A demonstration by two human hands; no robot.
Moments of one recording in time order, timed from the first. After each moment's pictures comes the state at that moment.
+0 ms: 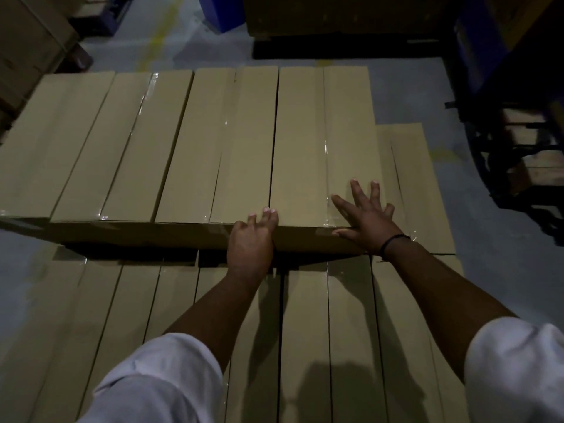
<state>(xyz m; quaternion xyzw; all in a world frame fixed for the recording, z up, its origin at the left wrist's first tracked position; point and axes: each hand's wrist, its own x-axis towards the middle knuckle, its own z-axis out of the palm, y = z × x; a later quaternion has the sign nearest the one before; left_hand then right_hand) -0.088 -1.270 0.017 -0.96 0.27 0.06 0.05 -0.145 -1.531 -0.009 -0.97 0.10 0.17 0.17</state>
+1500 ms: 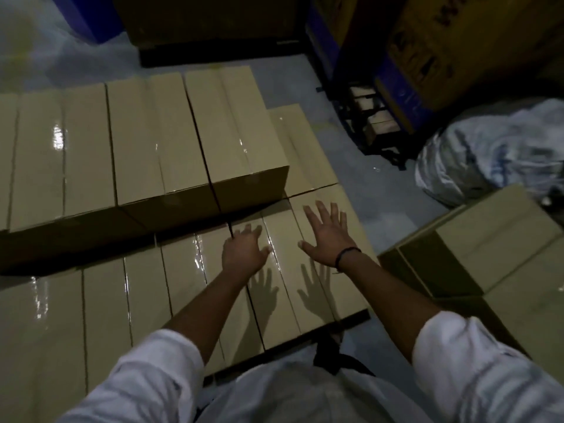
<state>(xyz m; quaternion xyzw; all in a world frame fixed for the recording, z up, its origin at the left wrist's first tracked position) -0.277 -1.214 0.096 -0.90 0.36 0.23 -0.08 -0.416 -1.390 0.124 -0.94 0.28 0.16 0.15</state>
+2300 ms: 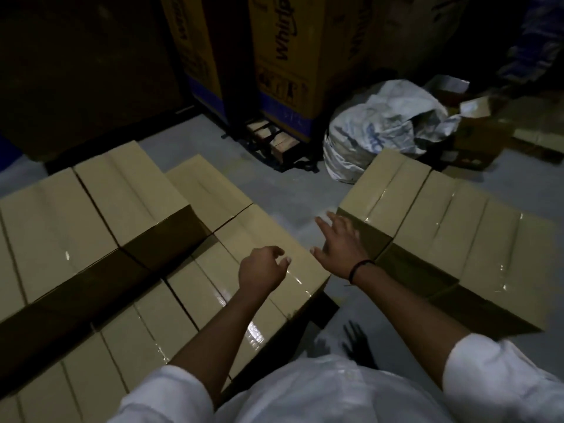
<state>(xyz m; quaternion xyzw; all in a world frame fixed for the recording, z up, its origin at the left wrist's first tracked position) -0.516 -1.311 0.184 -0.82 0.51 0.20 -0.16 -0.700 -1.419 0.194 -0.85 0.48 -0.02 0.19</state>
